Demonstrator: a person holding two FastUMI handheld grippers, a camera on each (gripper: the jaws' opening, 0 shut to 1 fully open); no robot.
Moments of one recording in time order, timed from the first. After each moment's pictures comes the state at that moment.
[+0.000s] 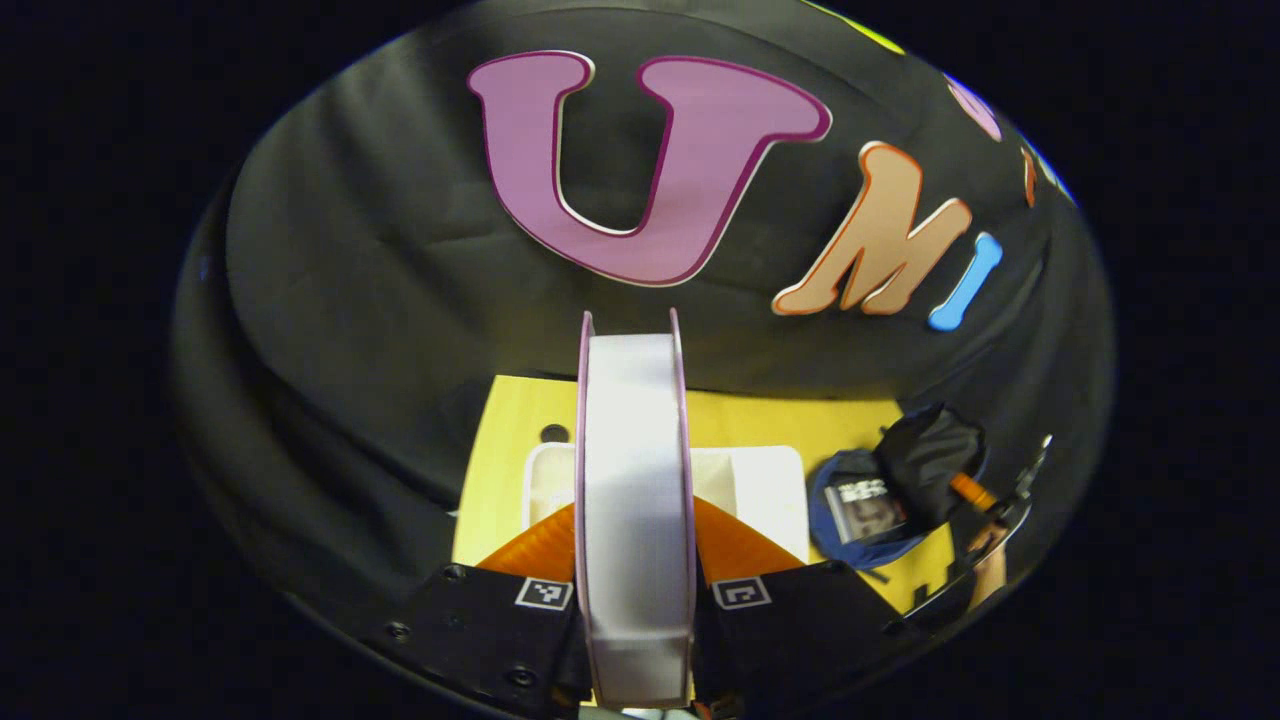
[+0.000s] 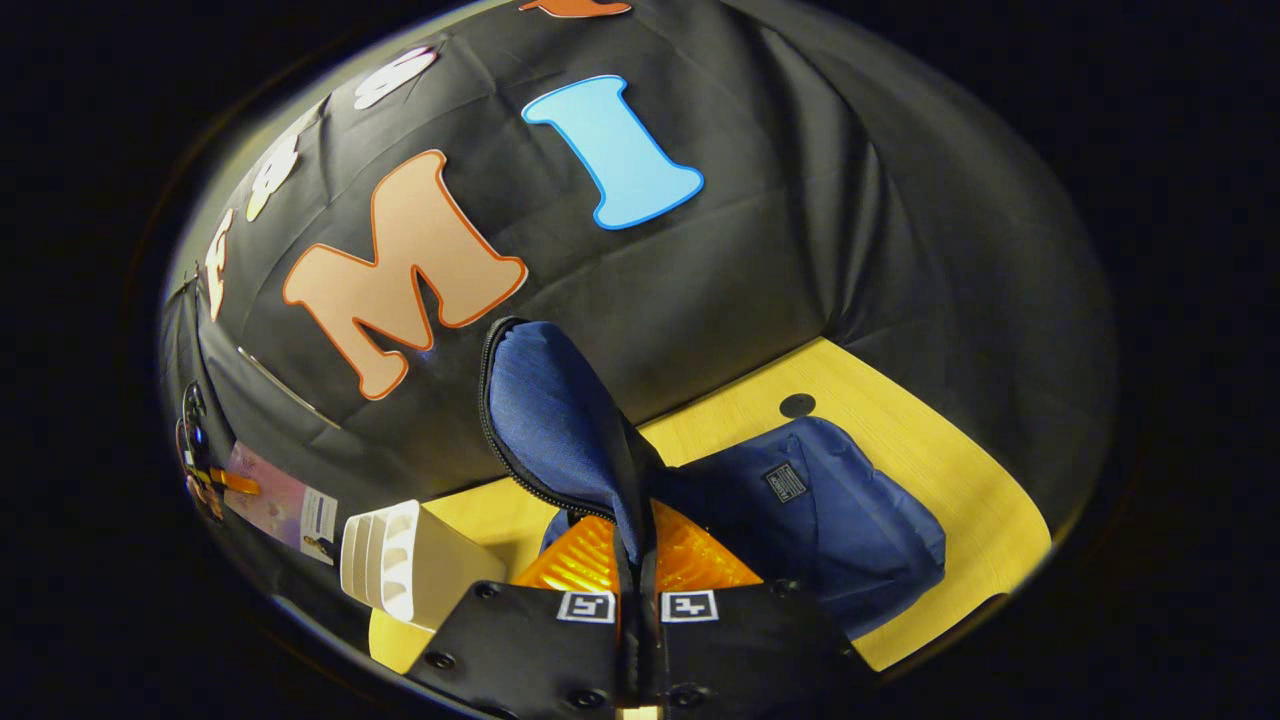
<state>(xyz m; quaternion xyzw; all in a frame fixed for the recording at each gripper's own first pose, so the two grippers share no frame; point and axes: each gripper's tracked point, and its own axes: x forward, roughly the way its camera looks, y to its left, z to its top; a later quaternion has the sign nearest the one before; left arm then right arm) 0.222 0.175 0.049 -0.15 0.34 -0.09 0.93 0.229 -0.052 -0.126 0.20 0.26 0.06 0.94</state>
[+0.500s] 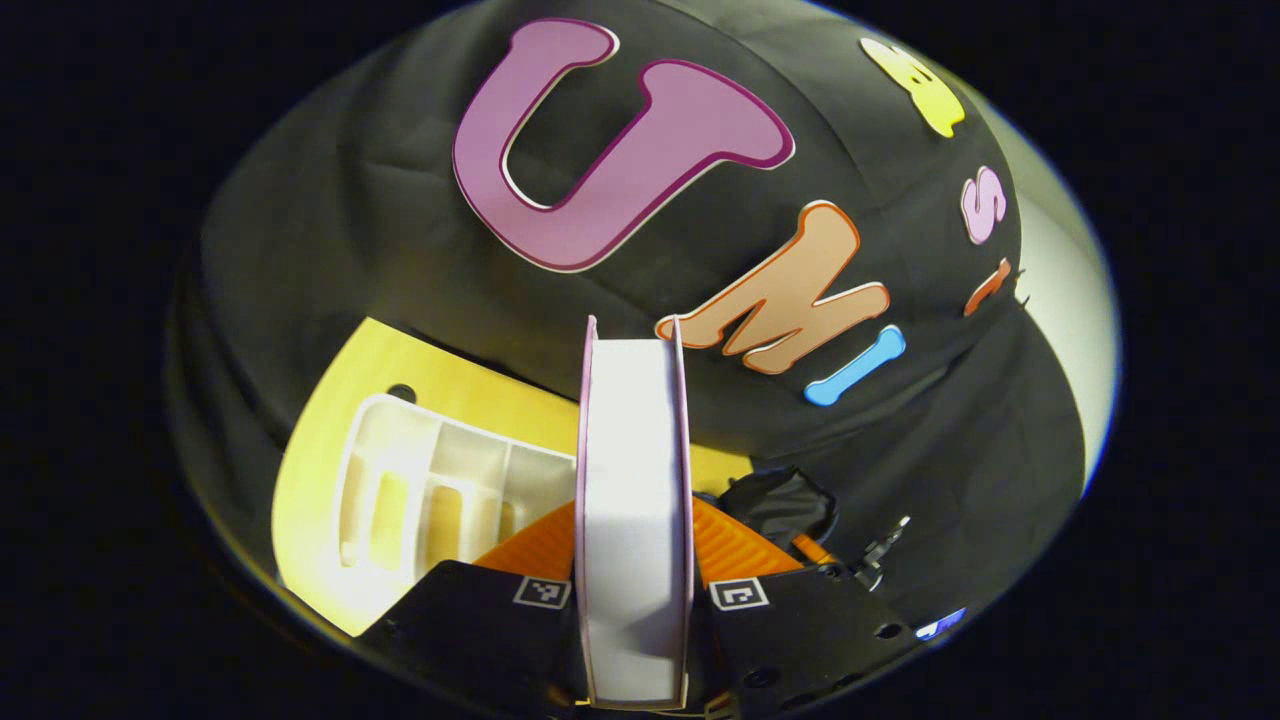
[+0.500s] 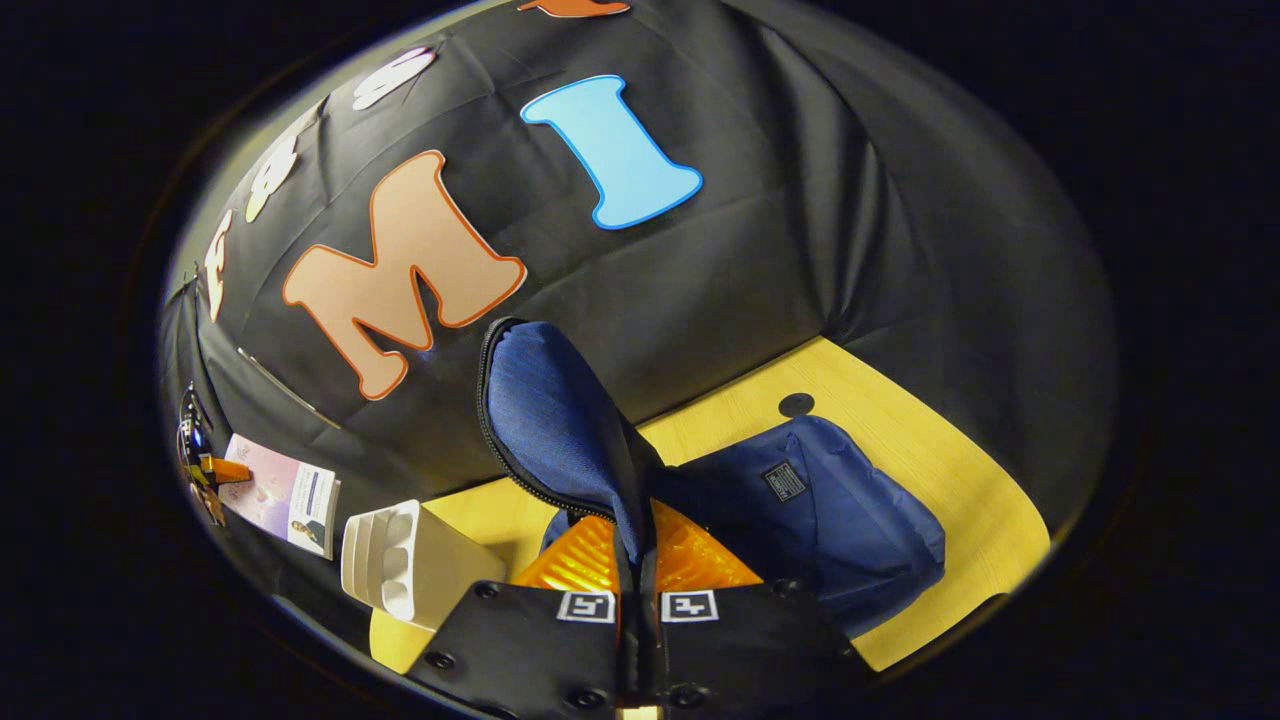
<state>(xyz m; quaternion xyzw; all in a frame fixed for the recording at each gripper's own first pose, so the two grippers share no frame) 0.225 0.089 0.063 -0.34 0.29 -0.19 0.88 0.229 -0.054 -0.125 0.20 0.26 0.06 0.94</state>
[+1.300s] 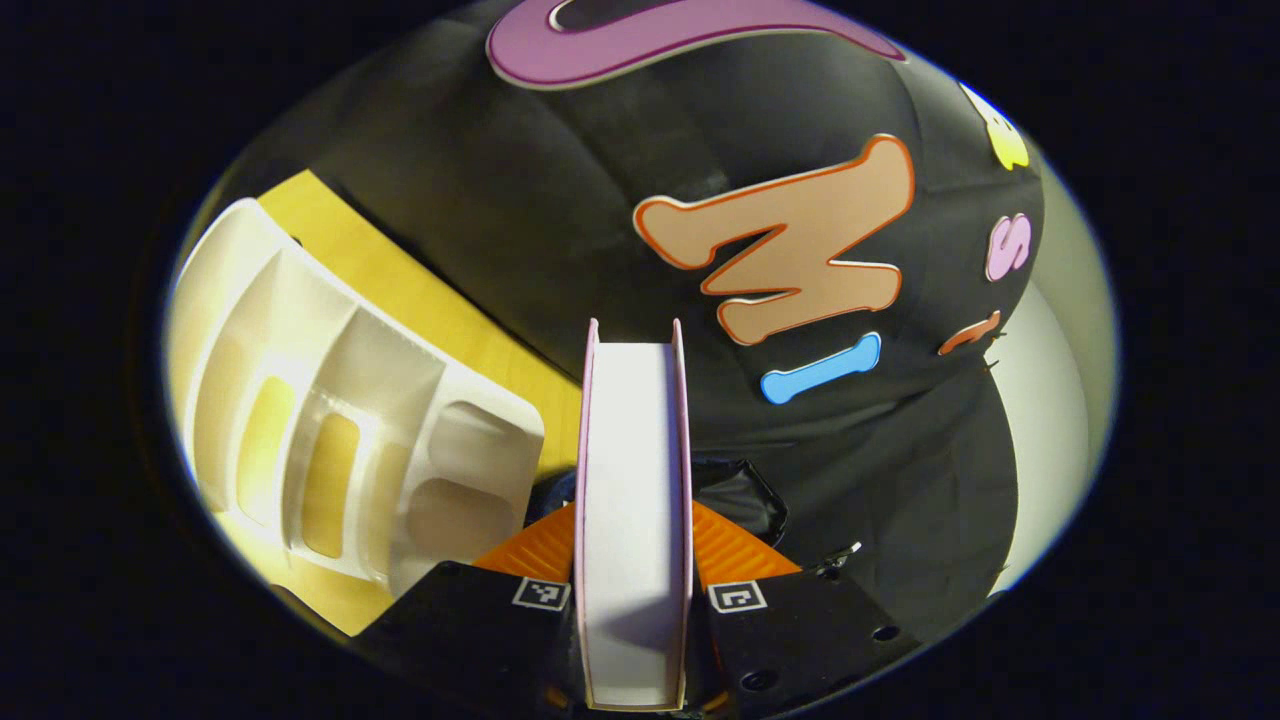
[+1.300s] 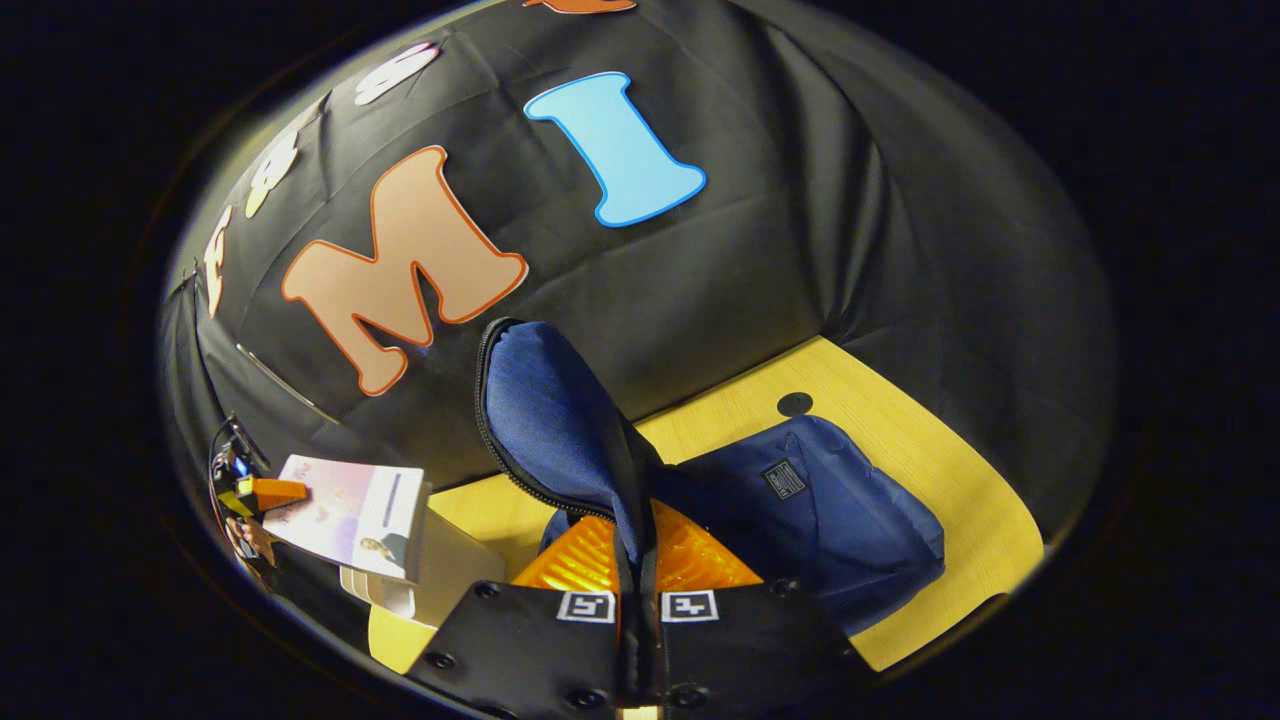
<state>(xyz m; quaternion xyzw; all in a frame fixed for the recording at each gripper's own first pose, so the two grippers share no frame) 0.262 -0.056 -0.025 -0.46 0.32 -0.25 0.79 0.229 -0.053 -0.125 0.19 0.26 0.06 0.94</state>
